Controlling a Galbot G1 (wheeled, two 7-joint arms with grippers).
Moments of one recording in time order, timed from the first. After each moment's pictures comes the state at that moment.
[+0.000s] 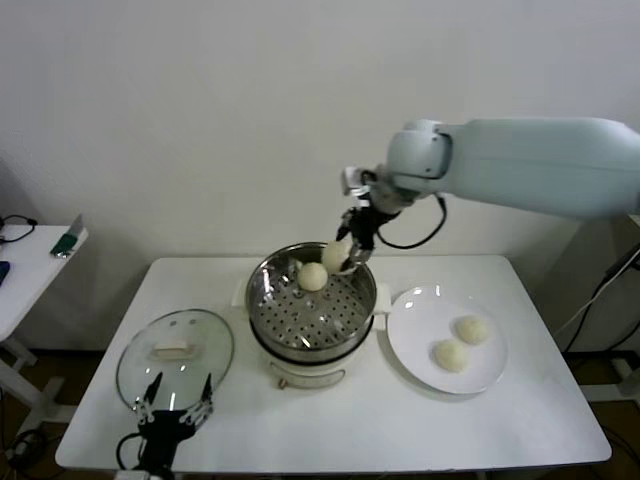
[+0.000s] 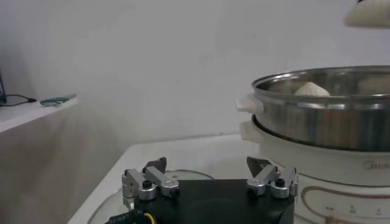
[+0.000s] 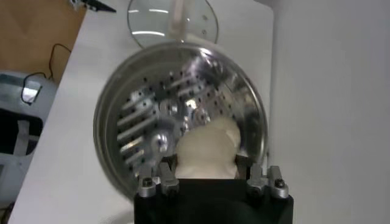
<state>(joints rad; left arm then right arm) 1.81 -1.42 -0.61 -2.12 -0.07 0.04 -0.08 0.93 1.21 -1.66 1.42 1.00 -0.43 -0.73</state>
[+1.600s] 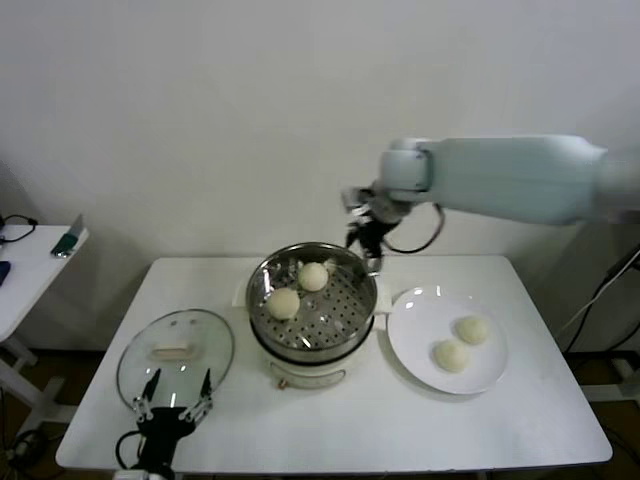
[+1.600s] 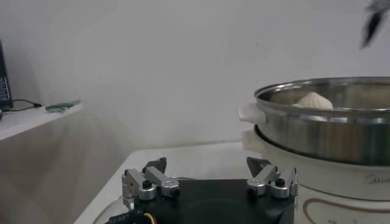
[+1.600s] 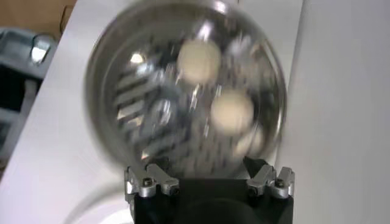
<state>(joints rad) 1.81 -1.44 -0.60 -2.14 -0.07 0.03 -0.09 1.00 0.99 -1.84 1.41 0.79 -0.27 -0.91</state>
